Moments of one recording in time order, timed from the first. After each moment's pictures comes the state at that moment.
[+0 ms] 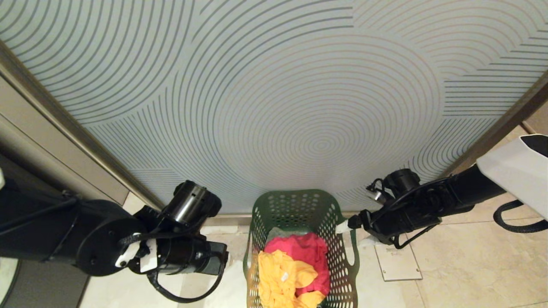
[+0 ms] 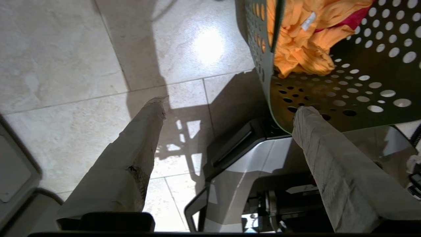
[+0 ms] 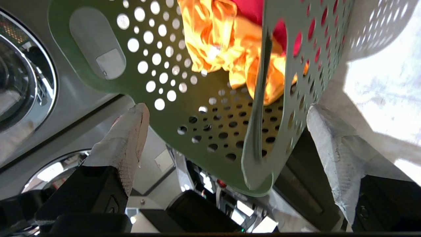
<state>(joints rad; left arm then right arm) -0.62 1.77 -0.87 0.10 0.24 -0.33 0.16 2.22 -1.23 0.05 0.66 0.34</state>
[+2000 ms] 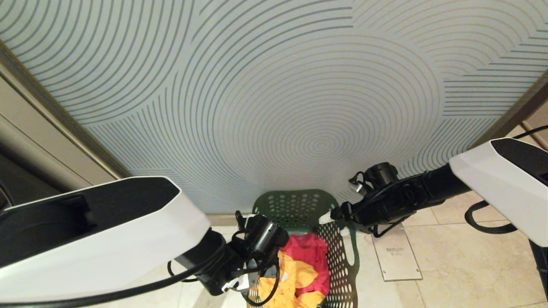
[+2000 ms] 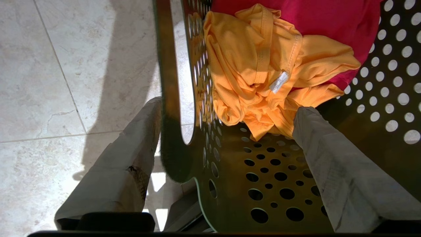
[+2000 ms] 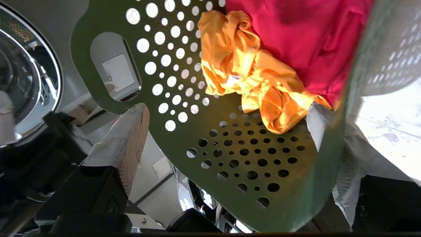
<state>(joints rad) -0.79 2.24 -1.01 -0.29 0.40 -0.49 0.23 2.32 -1.41 0.05 0.65 0.38</state>
